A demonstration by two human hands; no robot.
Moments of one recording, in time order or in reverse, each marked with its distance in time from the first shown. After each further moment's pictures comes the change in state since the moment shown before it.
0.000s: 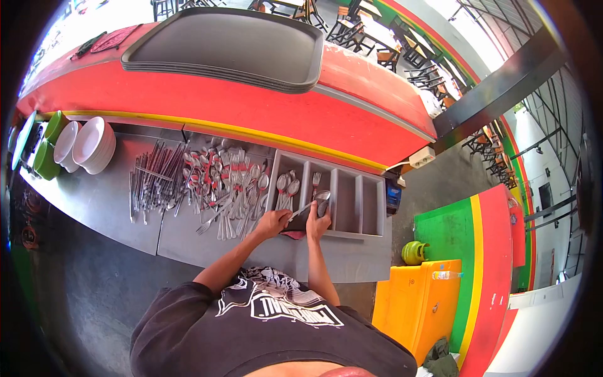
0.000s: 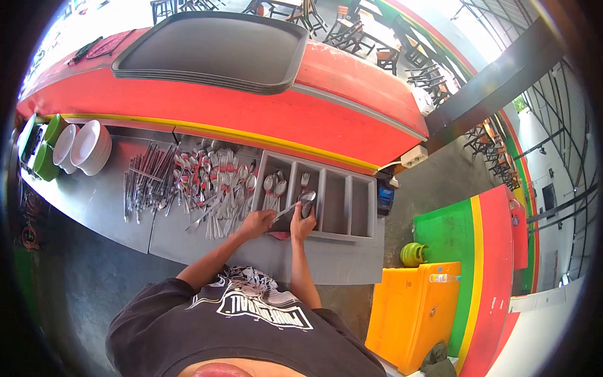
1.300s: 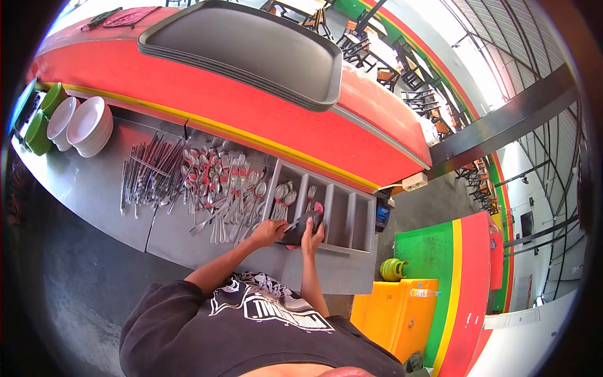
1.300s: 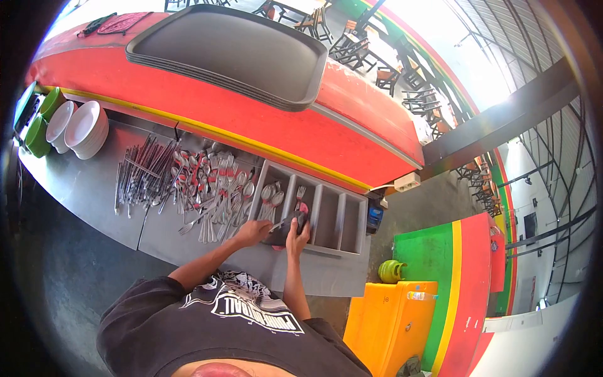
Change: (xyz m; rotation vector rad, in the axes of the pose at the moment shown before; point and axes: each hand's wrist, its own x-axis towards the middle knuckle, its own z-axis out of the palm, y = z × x) left_hand -0.003 -0.003 -0.007 -0.031 0.037 0.147; right_hand -0.005 0.003 -0.013 0.080 -0.196 -0.088
